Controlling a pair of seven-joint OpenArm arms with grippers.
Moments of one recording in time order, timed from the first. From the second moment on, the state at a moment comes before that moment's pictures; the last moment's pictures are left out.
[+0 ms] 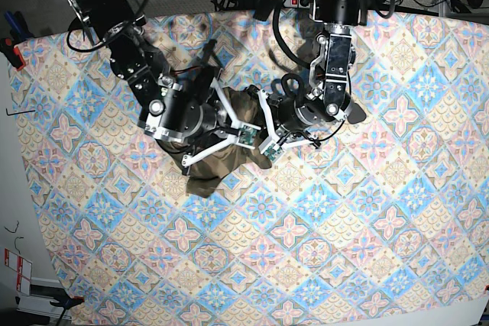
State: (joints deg) left arm 0.0 4.0 1.6 79.1 3.8 -42.2 37.5; right arm 7.1 12.4 -30.5 107.9 9.4 42.2 -76.3
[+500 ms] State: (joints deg) left arm 11.4 1.5 -8.3 85.5 -4.2 -42.1 37.7; right arm 8.1 8.8 -39.8 95.1 -0.7 42.4 -71.7
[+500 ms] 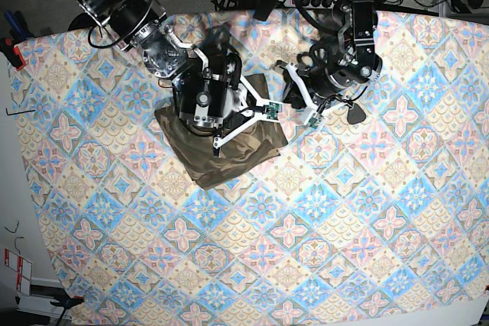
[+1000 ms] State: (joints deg) left arm 11.4 -1.3 -10.7 86.2 -6.4 -42.2 37.5; right arm 8.1 1.9 -41.3 99.3 -5.1 42.7 -71.4
